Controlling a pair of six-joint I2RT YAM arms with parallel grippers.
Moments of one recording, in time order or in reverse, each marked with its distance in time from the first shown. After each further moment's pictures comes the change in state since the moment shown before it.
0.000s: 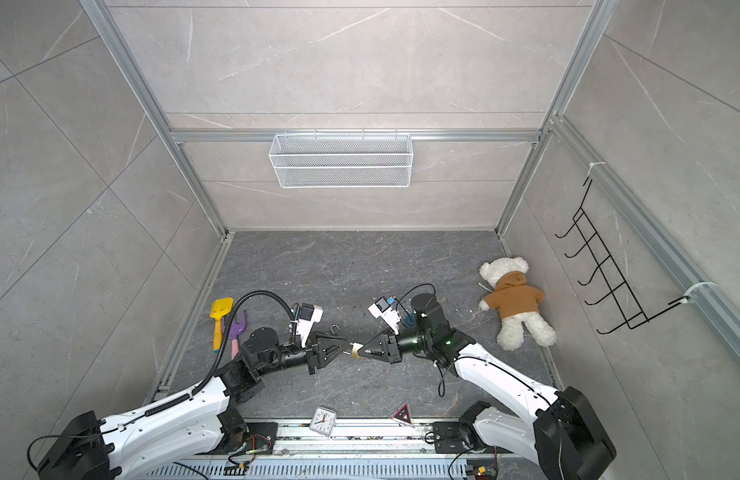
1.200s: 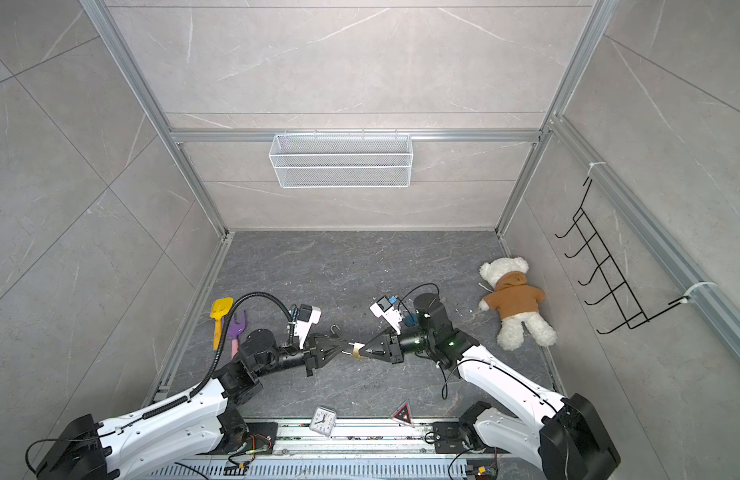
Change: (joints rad) left arm 0.002 -0.012 -0.014 0.041 0.031 0.001; right arm -0.003 -0.032 0.005 -0.002 -0.003 -0.002
